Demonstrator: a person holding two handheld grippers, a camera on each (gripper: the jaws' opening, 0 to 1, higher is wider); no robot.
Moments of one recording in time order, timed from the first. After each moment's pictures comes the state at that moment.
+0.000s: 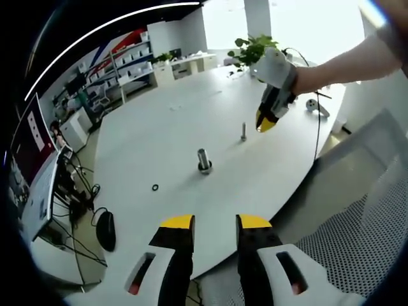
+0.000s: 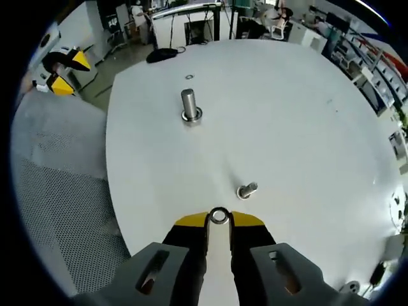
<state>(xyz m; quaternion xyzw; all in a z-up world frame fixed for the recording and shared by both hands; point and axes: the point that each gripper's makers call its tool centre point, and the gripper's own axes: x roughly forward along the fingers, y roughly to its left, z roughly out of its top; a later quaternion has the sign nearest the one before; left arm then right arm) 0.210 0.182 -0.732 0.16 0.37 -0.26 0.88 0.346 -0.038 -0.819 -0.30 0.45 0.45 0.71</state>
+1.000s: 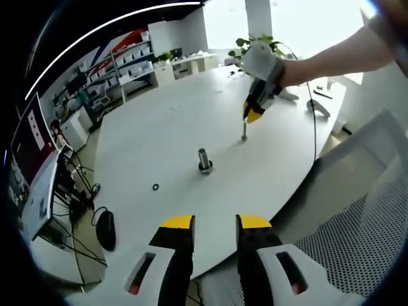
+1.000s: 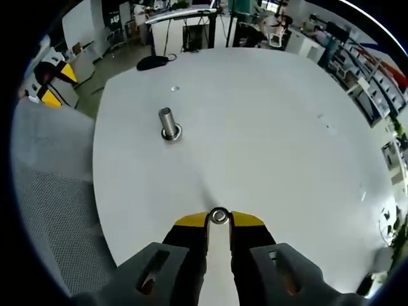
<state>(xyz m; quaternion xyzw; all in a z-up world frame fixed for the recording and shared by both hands) 0.210 0.182 -0.733 0.16 0.37 -0.25 0.88 0.386 -0.028 -0.810 -0.33 0.42 0.45 0.72</state>
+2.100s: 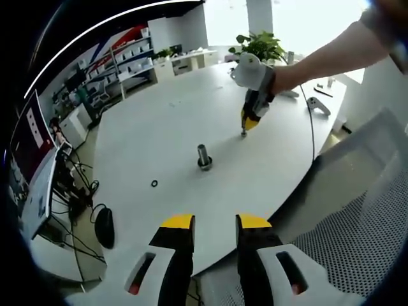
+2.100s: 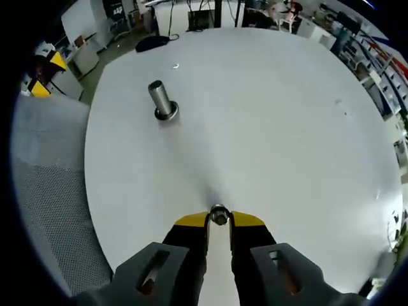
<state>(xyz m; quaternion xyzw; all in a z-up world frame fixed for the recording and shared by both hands) 0.208 0.183 -0.737 0.16 0.38 -0.25 0.87 0.387 -0.029 -0.855 -0.34 0.46 0.46 0.68</state>
